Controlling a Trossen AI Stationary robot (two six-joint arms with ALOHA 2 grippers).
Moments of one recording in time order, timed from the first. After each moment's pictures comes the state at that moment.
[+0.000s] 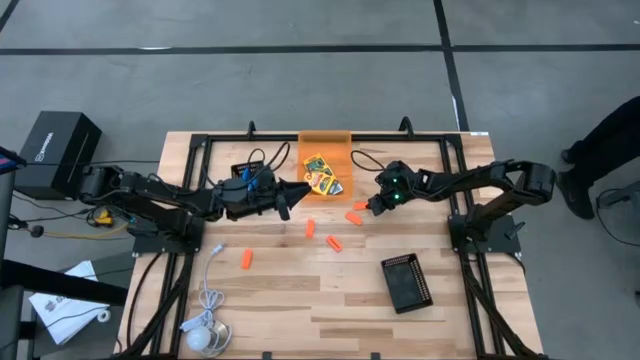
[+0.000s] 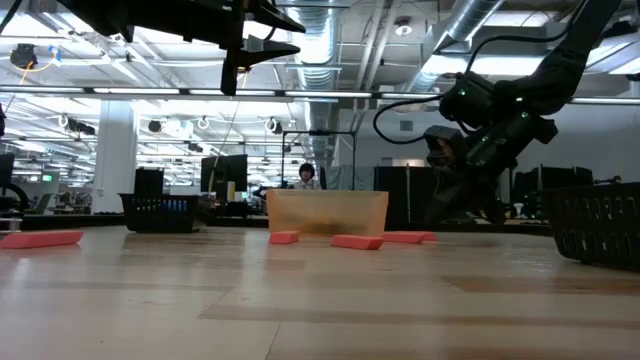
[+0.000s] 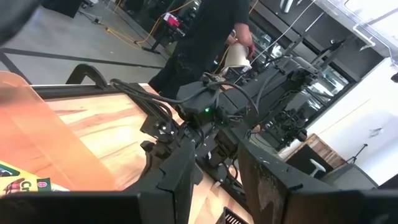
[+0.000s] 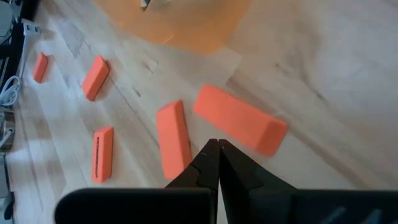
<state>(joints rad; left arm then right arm) -0.03 1.26 0.62 0.64 -0.39 -0.69 -0.41 1.48 0.46 0.18 -0.32 0.69</state>
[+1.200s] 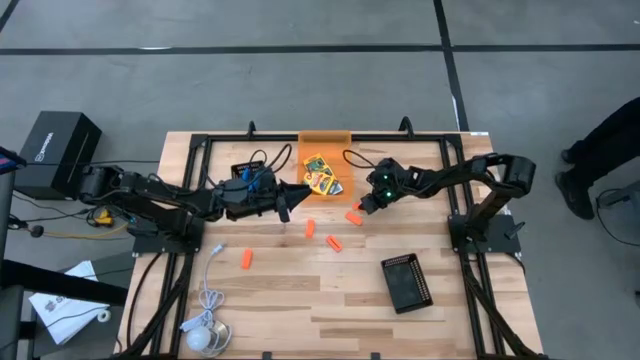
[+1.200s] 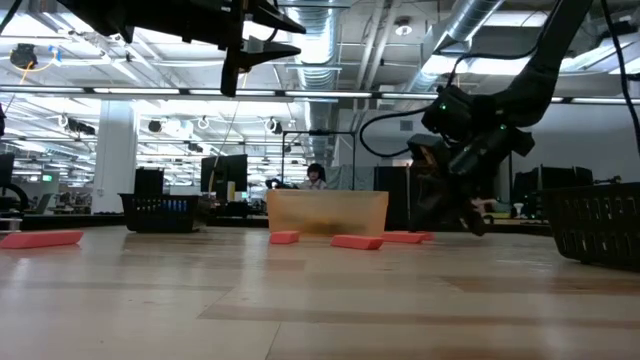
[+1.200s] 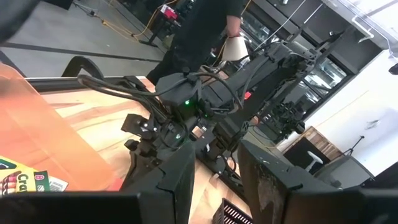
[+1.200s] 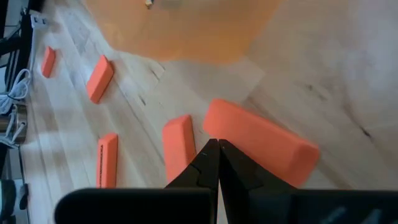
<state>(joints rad) -0.03 1.26 0.62 0.62 -0.36 -0.69 -0.44 1.64 0.54 0.25 -0.42 0.66</state>
